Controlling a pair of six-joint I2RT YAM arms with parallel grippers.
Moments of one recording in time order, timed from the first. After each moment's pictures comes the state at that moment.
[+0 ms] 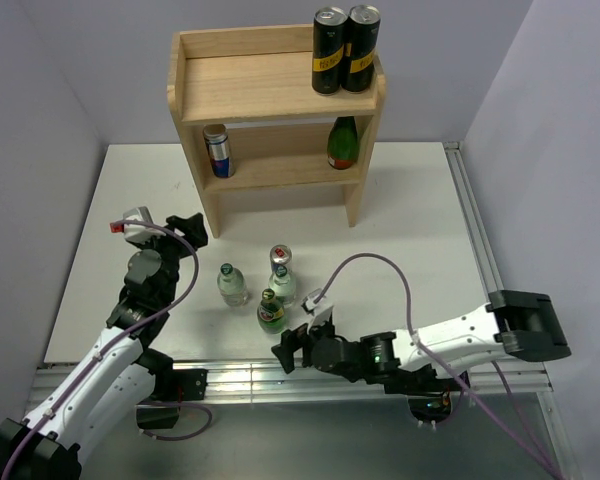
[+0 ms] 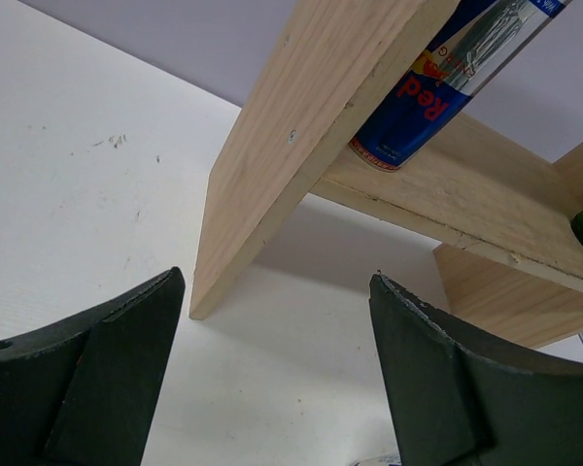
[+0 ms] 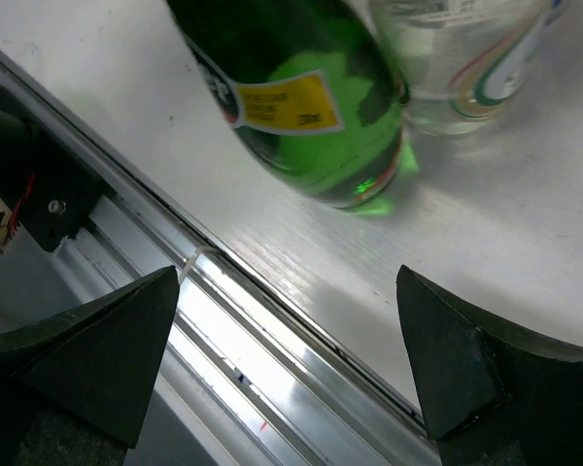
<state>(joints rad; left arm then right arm) -0.40 0.66 0.41 0.27 -0.43 -0.51 1.57 1.13 0.41 0.15 0.66 0.81</state>
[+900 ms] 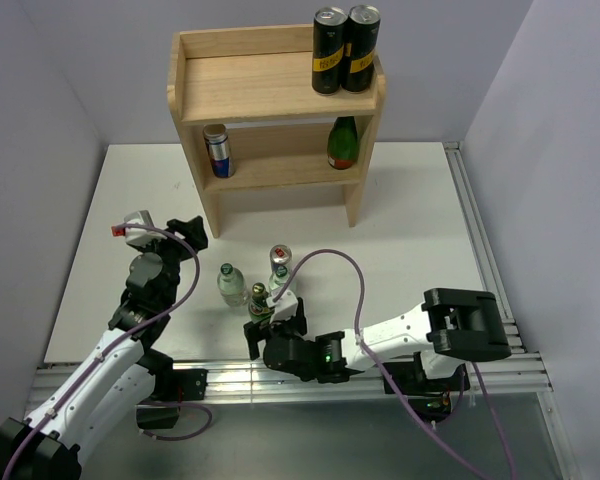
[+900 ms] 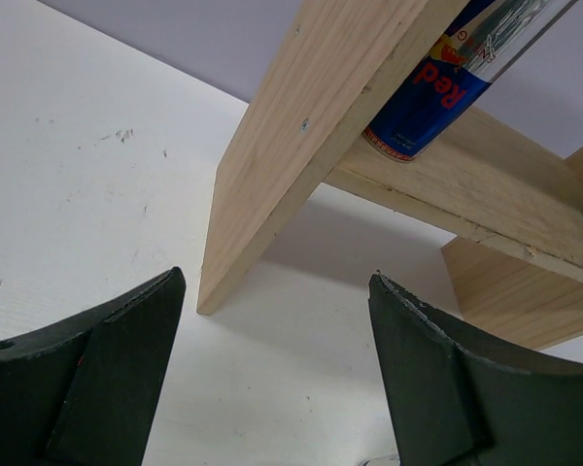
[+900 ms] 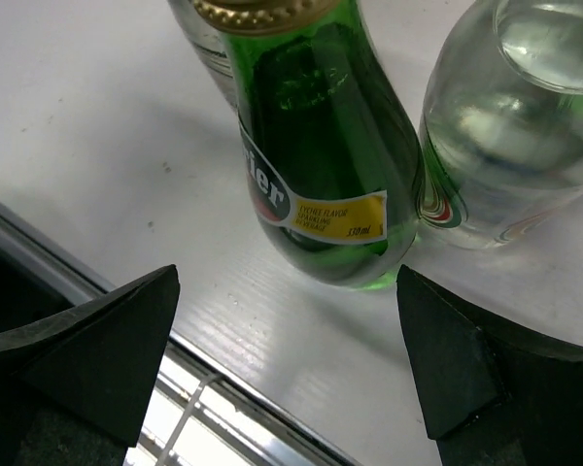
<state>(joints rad) -0.40 0.66 0.37 0.30 -0.44 -0.51 1.55 1.55 0.70 0.24 0.83 0.72</state>
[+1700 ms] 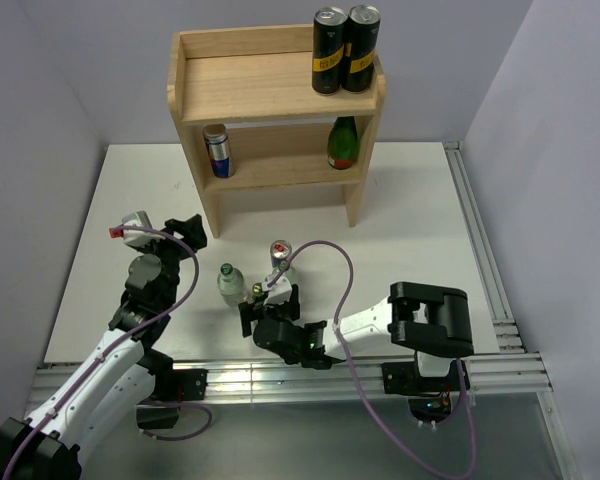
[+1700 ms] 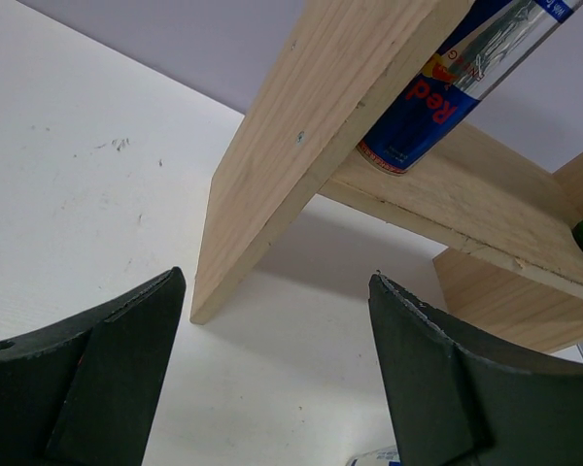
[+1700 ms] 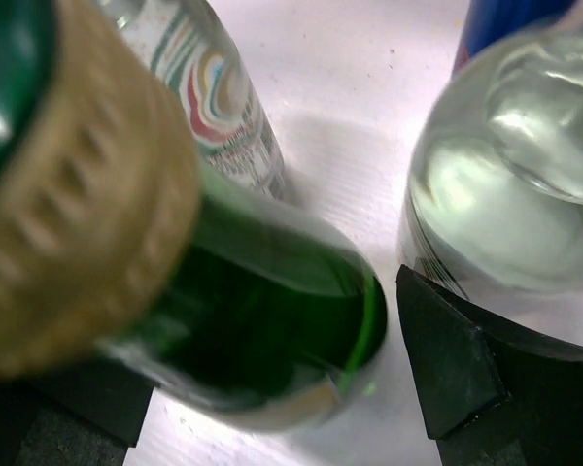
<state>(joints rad) -0.40 0.66 0.36 0.33 -0.45 -0.52 1.43 1.73 0.73 0.43 0.88 0.64</state>
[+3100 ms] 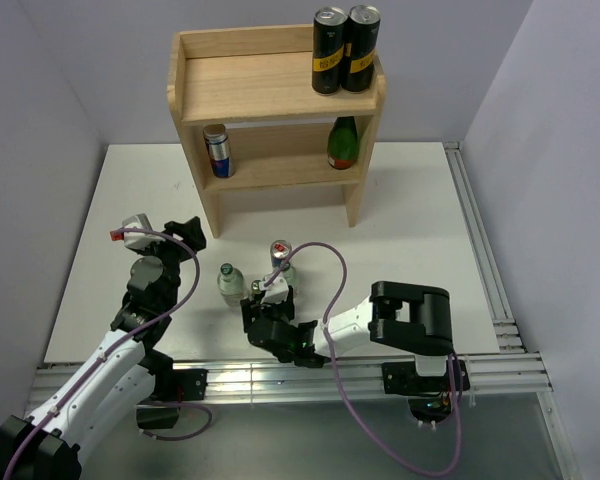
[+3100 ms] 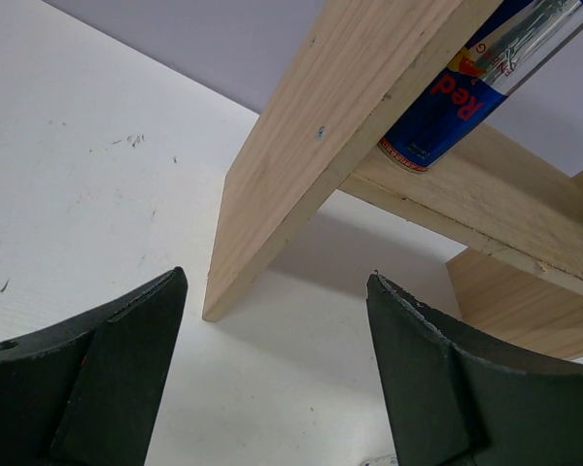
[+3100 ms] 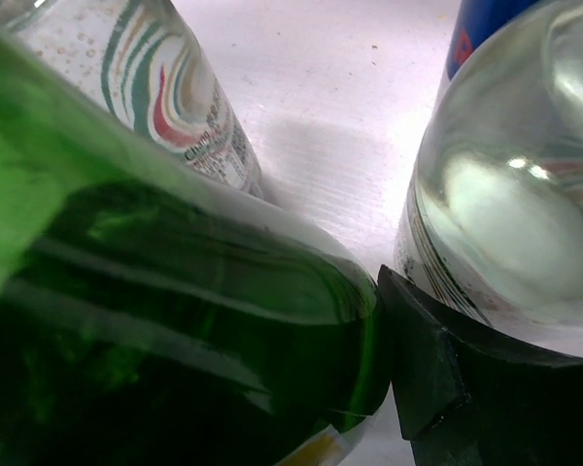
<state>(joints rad) -0.40 0.66 0.33 0.36 -0.48 -0.52 1.41 1.85 0.78 0.51 0.92 0.65</state>
